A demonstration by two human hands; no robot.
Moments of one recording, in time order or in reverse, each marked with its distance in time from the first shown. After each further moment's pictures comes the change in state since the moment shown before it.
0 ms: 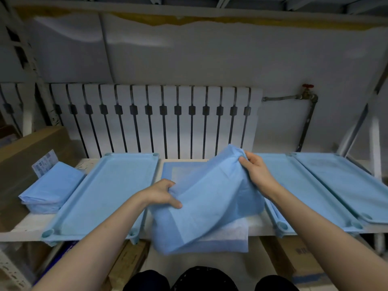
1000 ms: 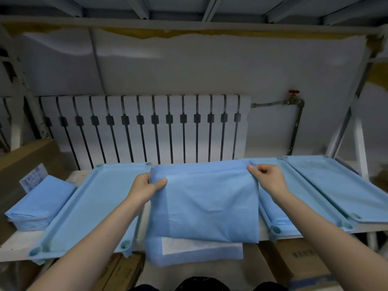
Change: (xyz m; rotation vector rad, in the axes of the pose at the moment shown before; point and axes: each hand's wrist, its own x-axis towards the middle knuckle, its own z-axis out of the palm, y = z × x) left_hand -0.011 0.020 -0.004 -0.523 0.520 0.092; right_hand -0.005 0.016 -0.050 -0.287 0.322 0.082
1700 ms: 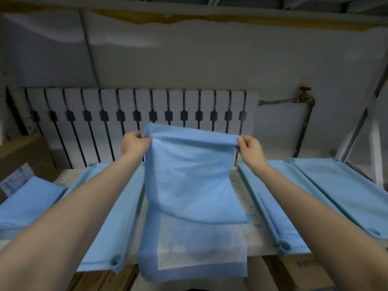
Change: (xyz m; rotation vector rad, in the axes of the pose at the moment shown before) left_hand 0.120 0.064 -0.001 0.257 0.370 0.073; right_hand 0.104 -0.027 0.064 -0.040 -0.021 -0.149
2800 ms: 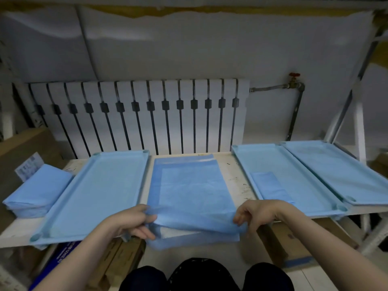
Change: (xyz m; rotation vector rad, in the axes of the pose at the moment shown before) left_hand -0.138 -0.146 -0.038 0.228 -0.955 -0.410; right_hand -0.154 0.079 -0.047 -0.529 -1.228 0.259
